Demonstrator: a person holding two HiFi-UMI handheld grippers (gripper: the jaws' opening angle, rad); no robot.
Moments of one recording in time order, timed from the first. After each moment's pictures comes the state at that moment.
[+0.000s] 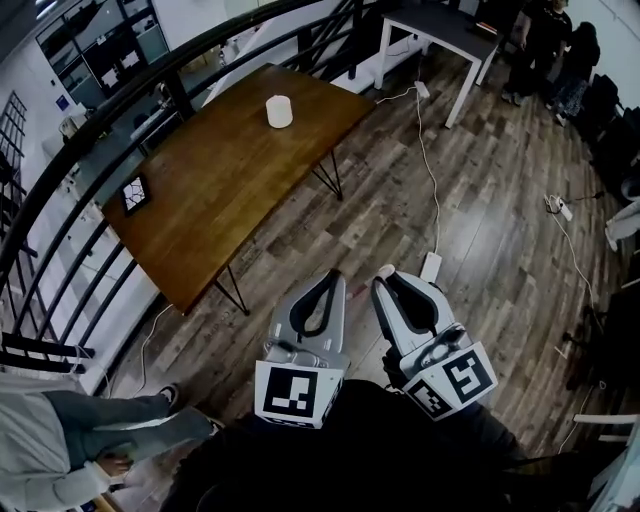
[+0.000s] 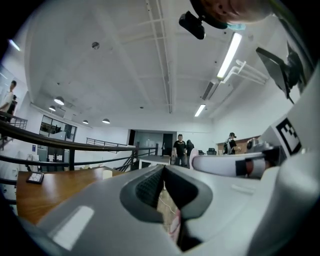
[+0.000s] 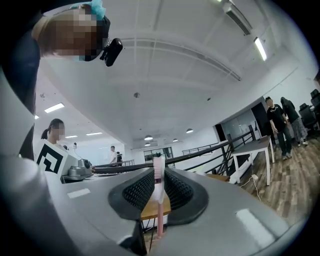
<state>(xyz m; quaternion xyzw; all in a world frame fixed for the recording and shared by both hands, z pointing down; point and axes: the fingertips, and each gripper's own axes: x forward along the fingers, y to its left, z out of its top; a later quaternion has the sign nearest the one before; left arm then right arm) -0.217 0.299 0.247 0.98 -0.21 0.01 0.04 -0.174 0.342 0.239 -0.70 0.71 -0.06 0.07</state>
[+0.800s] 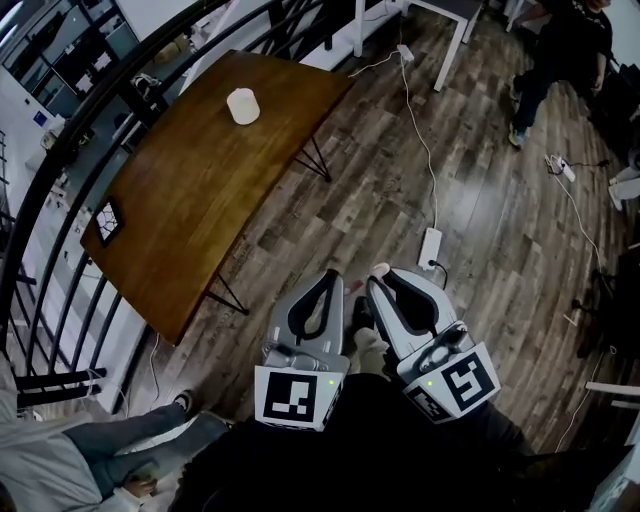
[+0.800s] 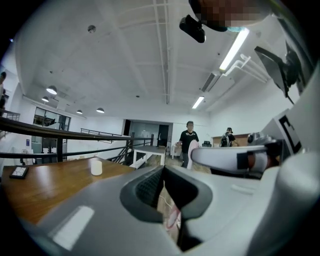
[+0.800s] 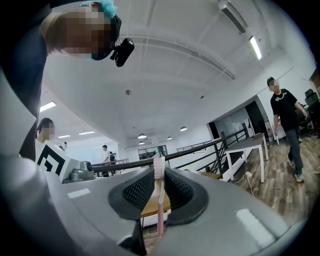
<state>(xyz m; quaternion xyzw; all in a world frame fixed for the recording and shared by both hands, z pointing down) -0.138 0.259 0.284 0.98 -0.18 0.06 0.07 -0.103 0.301 0.263 -0.72 0.68 -0.08 0.07</state>
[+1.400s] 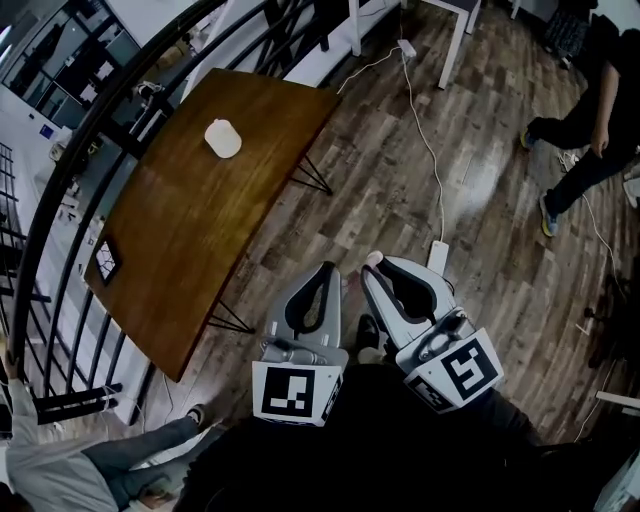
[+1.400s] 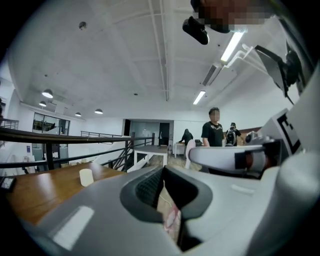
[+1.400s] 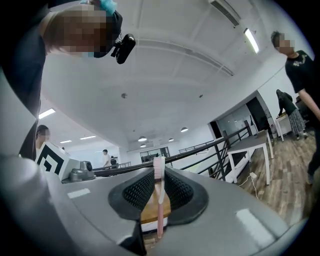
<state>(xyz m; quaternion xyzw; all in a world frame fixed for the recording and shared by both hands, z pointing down) -0.005 0.203 0.280 0.98 -0.19 0.08 0.04 0.030 0.241 0.261 -0.71 0.70 -0.08 0.10</state>
